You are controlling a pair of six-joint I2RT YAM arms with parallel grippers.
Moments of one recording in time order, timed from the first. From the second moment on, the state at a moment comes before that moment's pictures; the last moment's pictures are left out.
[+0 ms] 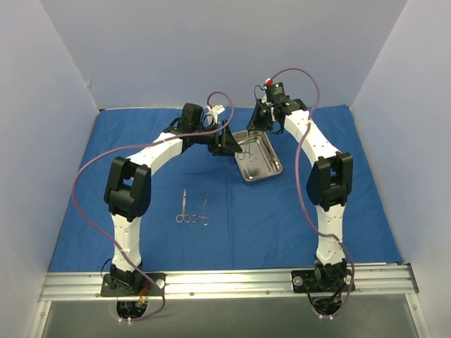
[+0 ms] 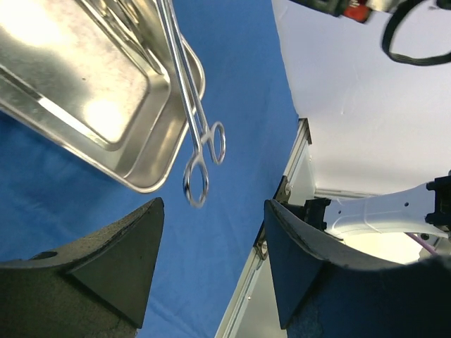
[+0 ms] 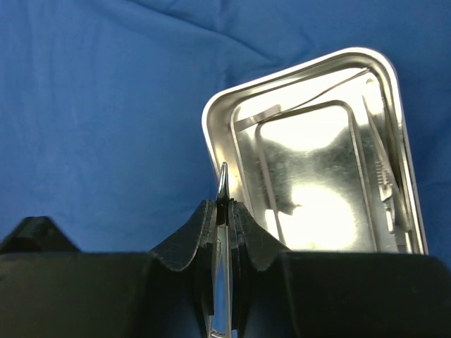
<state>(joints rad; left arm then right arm) -0.43 2.08 1.67 -0.22 0.88 -0.64 0.30 2.16 2.02 -0.69 -0.19 0.52</state>
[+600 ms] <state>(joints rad) -0.47 2.14 1.67 -0.18 0.88 -0.71 0.31 2.13 2.01 -0.70 -0.22 0.53</state>
